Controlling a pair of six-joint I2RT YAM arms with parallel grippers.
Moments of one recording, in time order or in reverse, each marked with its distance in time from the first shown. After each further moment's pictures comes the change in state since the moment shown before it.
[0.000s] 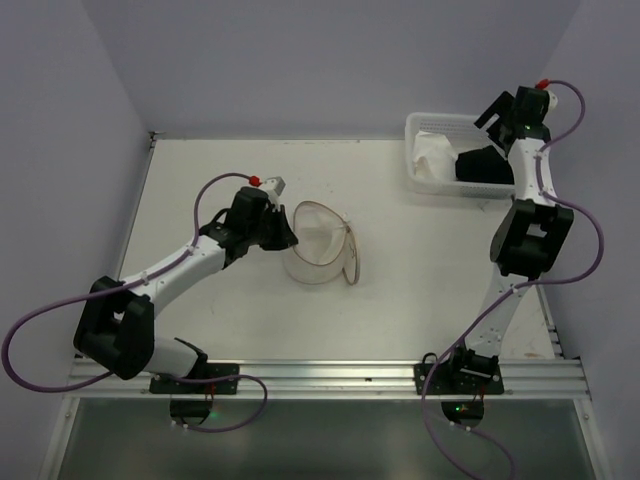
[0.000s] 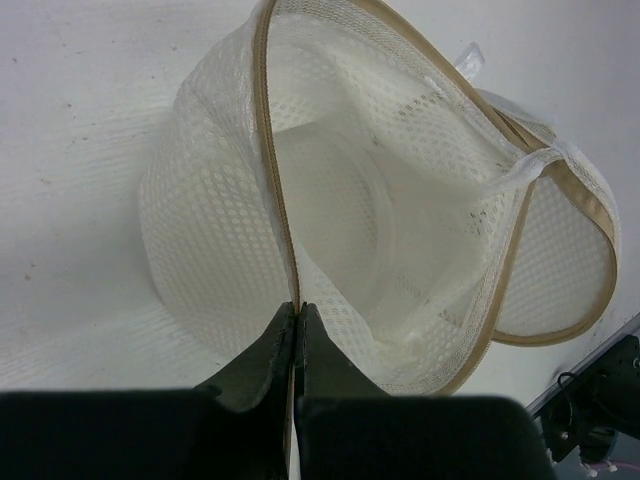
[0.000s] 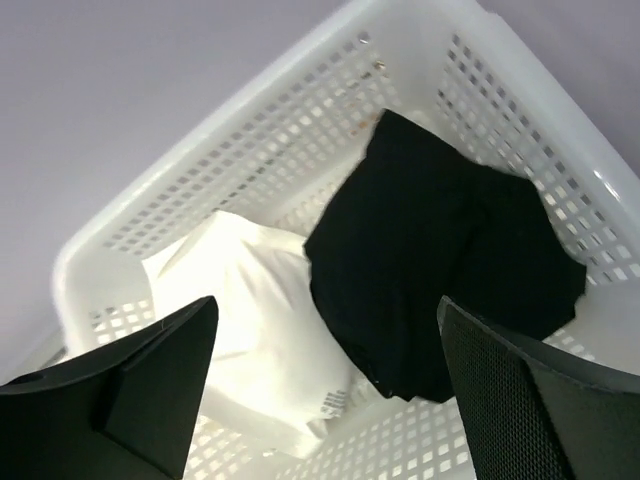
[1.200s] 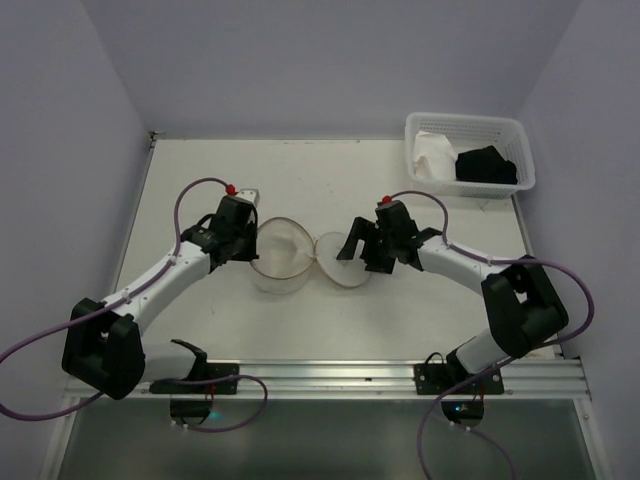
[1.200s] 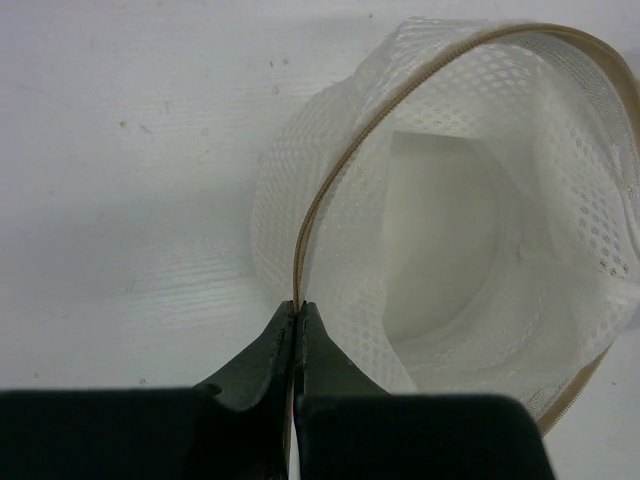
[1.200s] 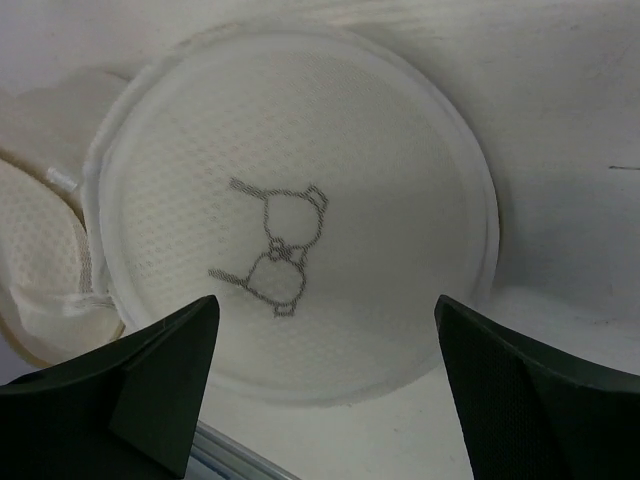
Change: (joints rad) left arm 0.063 -0.115 -0.021 -0.308 -0.322 0.184; right arm 0.758 -0.625 -1.153 0.225 -0.332 0.314
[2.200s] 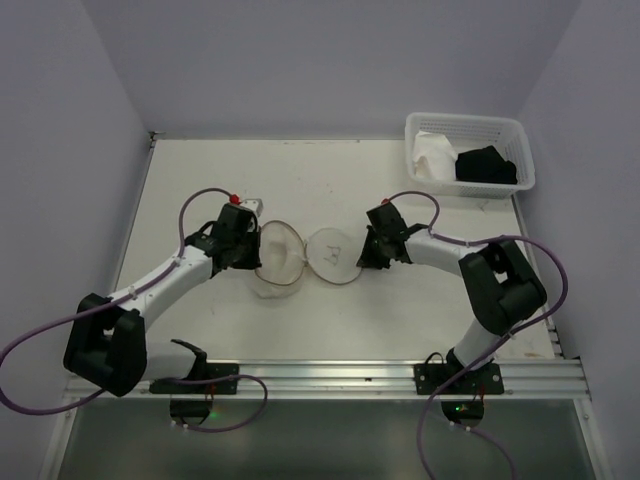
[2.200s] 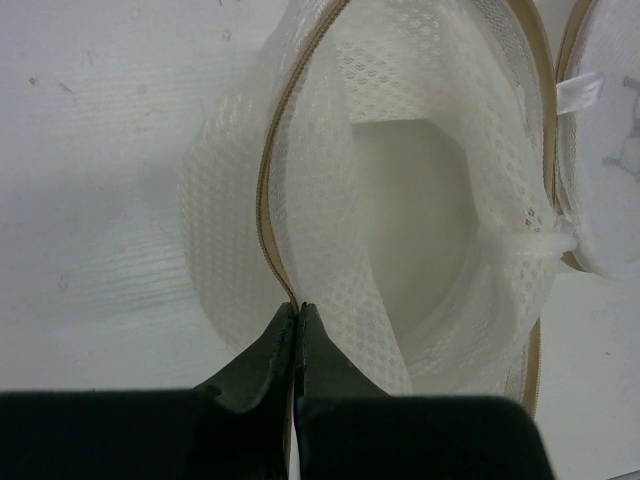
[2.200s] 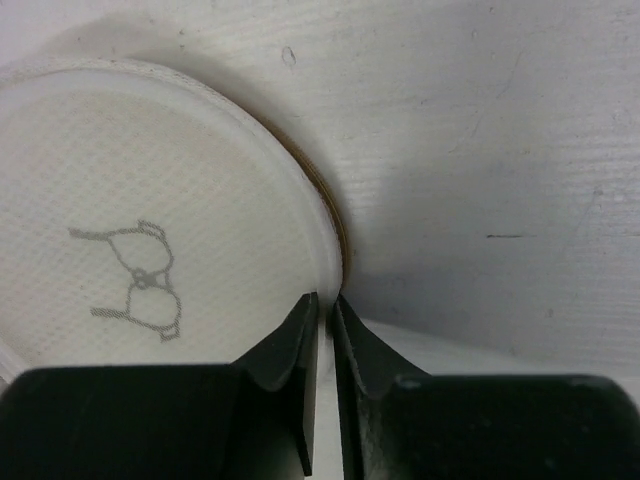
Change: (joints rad) left arm 0.013 0.011 -0.074 0.055 0.101 -0.013; right arm 0.011 0.168 0.049 -0.035 0.183 -0.028
